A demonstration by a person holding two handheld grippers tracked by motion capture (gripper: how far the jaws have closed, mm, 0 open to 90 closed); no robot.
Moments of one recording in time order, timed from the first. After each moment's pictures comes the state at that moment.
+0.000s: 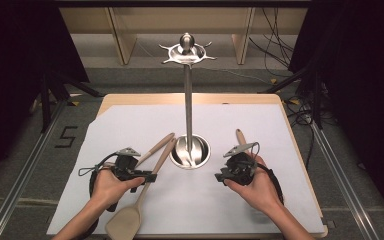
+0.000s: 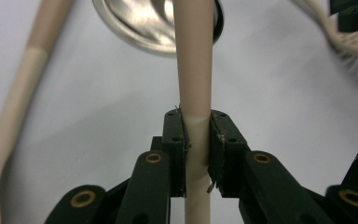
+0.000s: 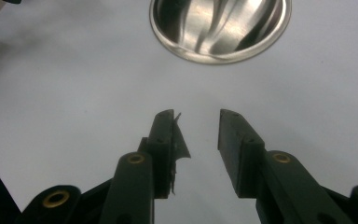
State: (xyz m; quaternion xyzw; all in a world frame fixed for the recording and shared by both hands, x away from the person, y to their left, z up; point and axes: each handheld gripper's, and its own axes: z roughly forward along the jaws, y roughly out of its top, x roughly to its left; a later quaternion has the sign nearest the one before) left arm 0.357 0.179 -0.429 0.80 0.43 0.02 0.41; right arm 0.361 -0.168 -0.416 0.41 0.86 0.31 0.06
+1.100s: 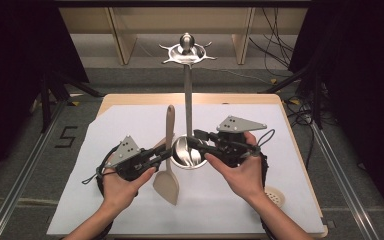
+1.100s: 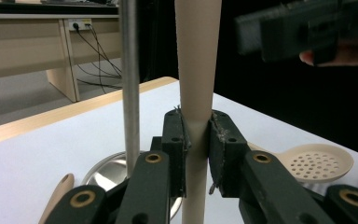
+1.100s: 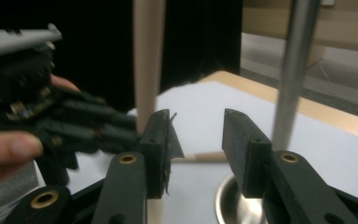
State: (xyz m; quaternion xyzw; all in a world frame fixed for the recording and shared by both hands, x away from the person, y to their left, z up) left arm 0.336 0.134 -0.379 0.71 0.31 0.18 0.60; right arm 0.356 -0.120 -0.321 0.30 0.76 0.57 0.11
